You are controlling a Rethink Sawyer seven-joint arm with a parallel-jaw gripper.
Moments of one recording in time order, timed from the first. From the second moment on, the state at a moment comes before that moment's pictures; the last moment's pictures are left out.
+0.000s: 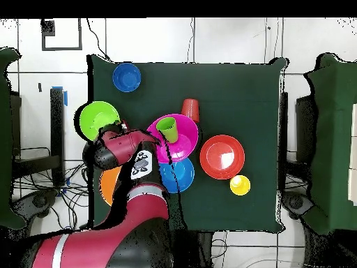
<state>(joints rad) 0.10 -0.36 0.04 1.47 -0.24 0.02 1.79</state>
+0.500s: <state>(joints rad) 0.12 -0.41 0.03 1.47 -0.23 0.02 1.79</state>
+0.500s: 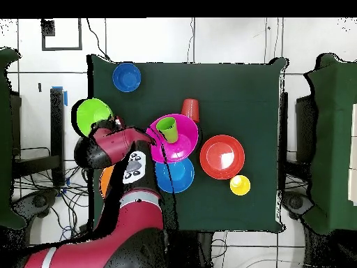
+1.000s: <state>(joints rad) 0.11 -0.46 0.03 1.49 -0.20 0.04 1.79</state>
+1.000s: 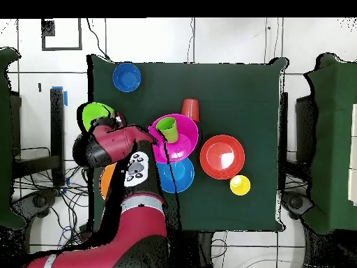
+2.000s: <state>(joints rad) 0.10 -0.57 0.00 1.50 -0.12 0.39 1.79</state>
